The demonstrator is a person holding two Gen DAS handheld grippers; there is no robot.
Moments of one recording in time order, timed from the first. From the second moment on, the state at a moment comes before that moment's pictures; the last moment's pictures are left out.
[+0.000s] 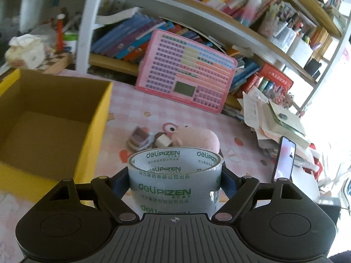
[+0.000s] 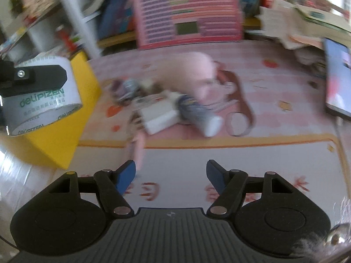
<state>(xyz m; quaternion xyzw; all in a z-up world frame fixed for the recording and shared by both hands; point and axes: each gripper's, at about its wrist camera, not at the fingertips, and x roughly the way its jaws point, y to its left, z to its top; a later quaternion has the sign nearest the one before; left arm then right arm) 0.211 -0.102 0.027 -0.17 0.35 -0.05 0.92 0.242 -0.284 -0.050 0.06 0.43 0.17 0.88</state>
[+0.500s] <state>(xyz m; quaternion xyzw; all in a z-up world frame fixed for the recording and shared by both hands) 0.154 -0.092 0.045 -0.15 0.30 -0.02 0.94 0.277 -0.206 -0.076 -0.04 0.43 0.22 0.87</state>
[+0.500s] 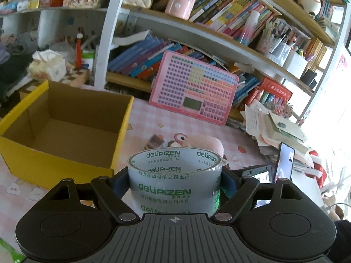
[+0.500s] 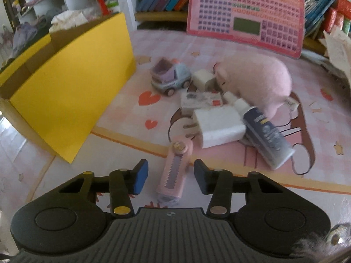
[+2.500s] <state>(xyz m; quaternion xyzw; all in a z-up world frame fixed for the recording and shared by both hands) 0.021 0.097 0.013 -0.13 0.34 -0.09 0.93 0.063 -0.093 -0.012 -0.05 0.41 0.23 0.88</state>
